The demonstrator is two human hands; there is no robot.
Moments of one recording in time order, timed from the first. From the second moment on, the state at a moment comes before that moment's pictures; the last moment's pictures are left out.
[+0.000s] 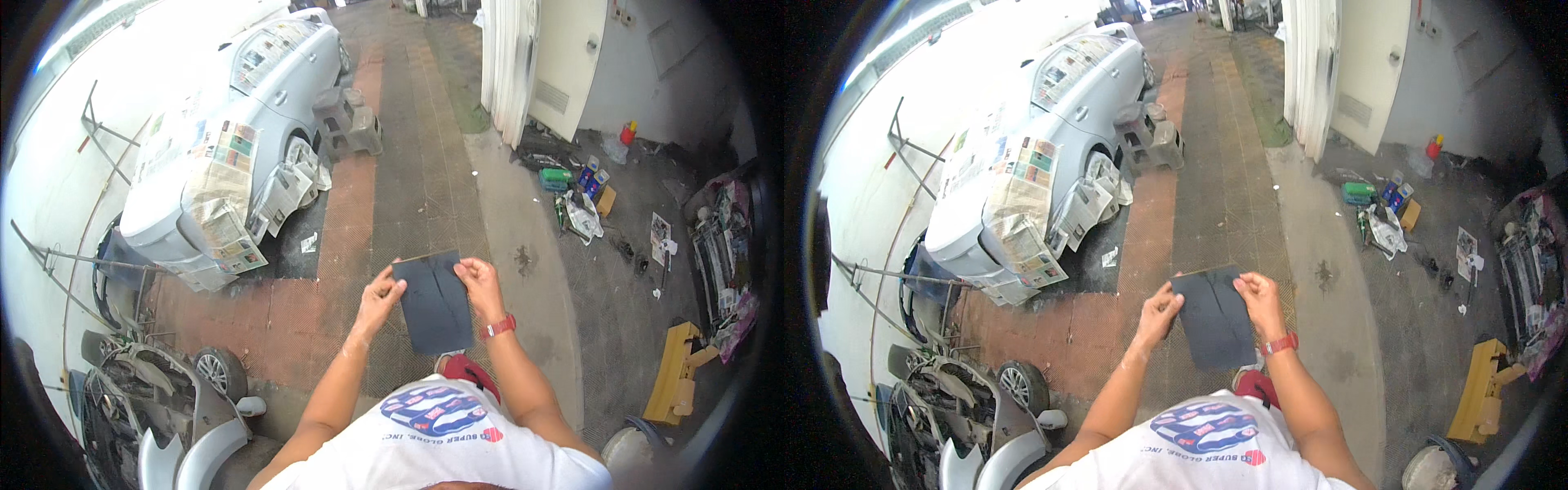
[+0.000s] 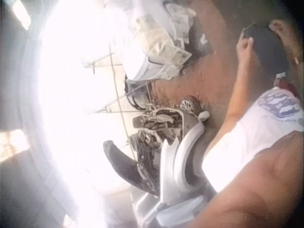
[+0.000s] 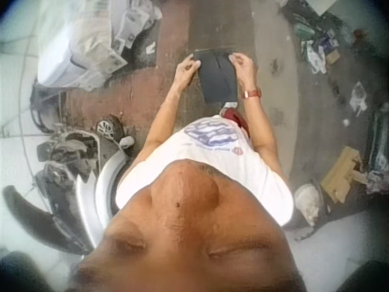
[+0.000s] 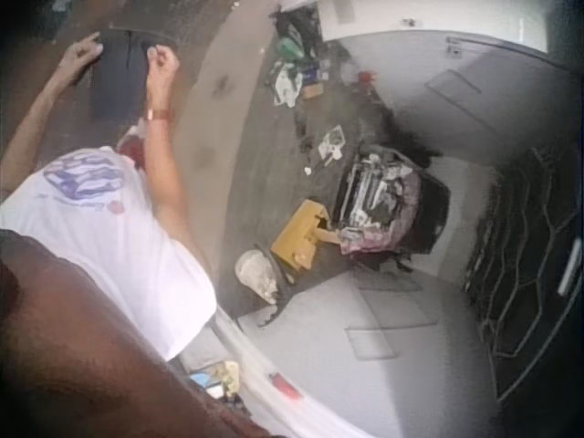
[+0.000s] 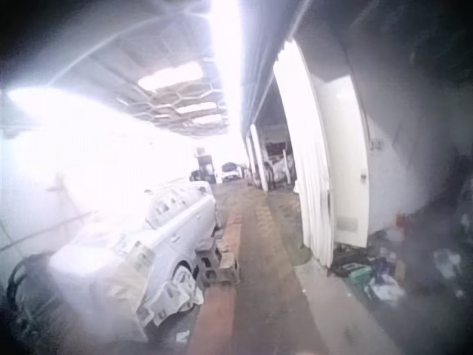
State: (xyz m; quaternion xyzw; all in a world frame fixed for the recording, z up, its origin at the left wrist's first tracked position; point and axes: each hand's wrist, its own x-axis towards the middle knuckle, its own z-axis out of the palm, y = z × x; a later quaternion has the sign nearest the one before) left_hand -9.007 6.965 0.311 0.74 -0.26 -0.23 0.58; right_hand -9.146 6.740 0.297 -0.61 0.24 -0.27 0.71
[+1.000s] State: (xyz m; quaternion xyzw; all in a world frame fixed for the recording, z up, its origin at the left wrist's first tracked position) left_hand -8.427 6.569 0.285 0.65 -0.20 -0.36 0.64; right_hand -8.485 6.315 0.348 -0.64 0.20 -0.25 0.70
